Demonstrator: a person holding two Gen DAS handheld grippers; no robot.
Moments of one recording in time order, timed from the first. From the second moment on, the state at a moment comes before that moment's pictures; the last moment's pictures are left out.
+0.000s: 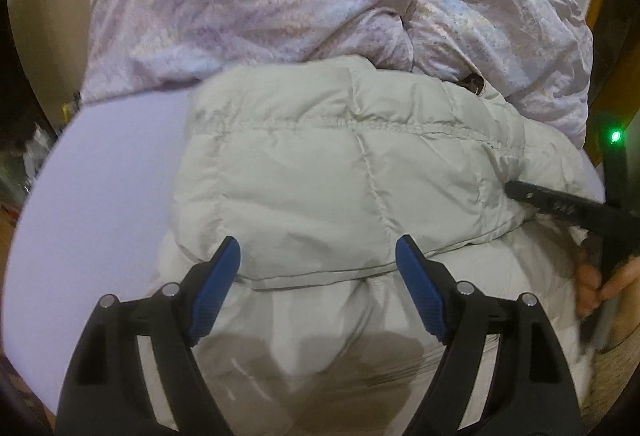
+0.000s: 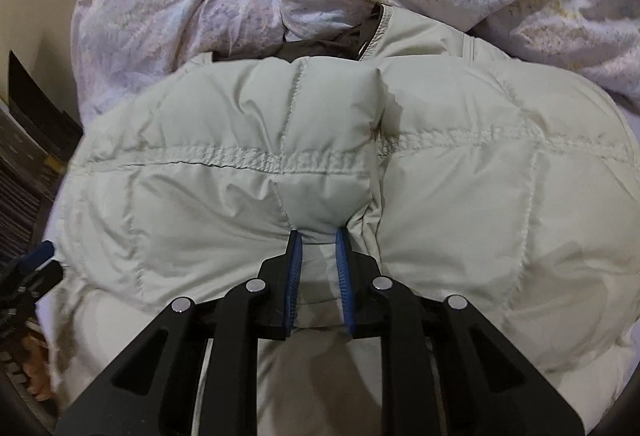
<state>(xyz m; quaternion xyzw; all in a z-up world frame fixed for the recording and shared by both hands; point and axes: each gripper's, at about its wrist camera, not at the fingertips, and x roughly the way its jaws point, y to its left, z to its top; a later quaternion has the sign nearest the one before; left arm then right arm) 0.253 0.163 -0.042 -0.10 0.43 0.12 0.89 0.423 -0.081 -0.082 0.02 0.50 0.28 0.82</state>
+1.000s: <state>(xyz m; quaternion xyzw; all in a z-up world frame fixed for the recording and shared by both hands) 0.048 0.219 -0.082 -0.24 0.47 0.03 0.85 0.267 -0.358 -0.087 0.22 0.57 0.24 0.76</state>
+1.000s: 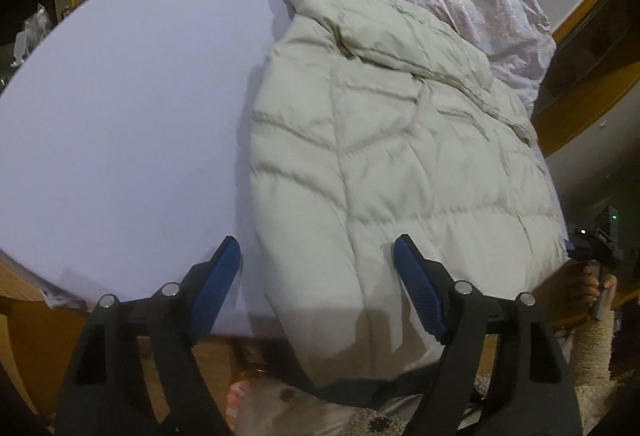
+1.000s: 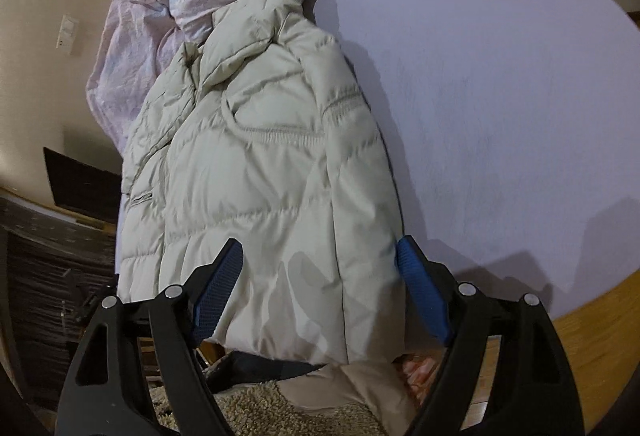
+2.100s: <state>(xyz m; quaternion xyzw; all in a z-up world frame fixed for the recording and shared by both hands) 0.022 0.196 -0.059 -0.29 0.40 0.01 0.87 0.244 -0.352 -0.085 0.27 0.50 0.32 0.76</state>
